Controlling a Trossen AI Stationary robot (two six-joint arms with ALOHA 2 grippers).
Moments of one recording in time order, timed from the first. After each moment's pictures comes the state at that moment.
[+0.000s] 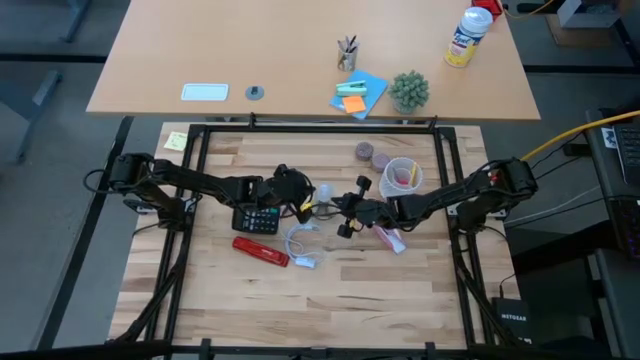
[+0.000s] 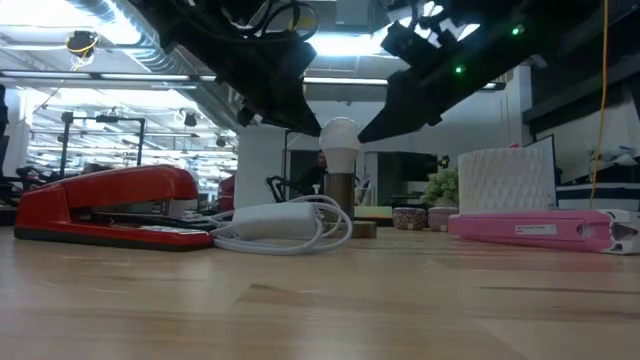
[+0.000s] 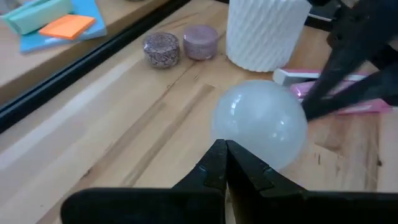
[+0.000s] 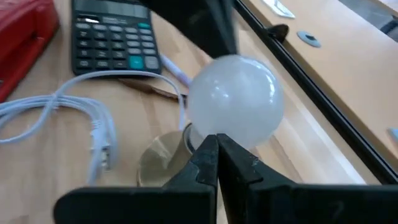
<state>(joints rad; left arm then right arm) 0.00 1.56 0.88 0.11 -0.42 -0.30 0.13 1.58 0.77 0.25 0.57 0.02</state>
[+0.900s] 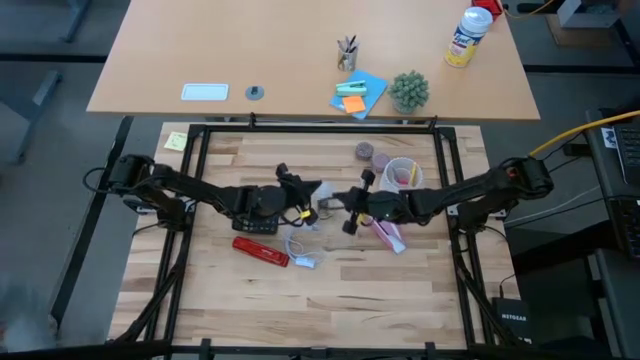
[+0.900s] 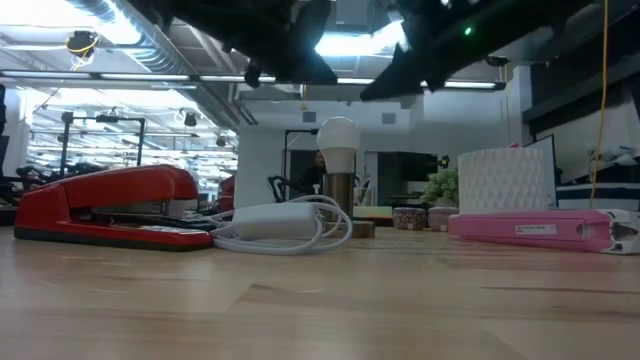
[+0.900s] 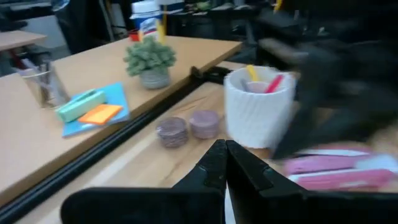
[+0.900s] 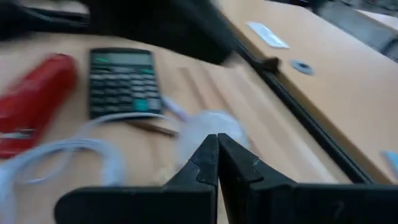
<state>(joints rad) -0.10 1.56 0.88 0.41 -0.69 -0.13 0.12 1.44 0.77 0.24 0.52 0.00</state>
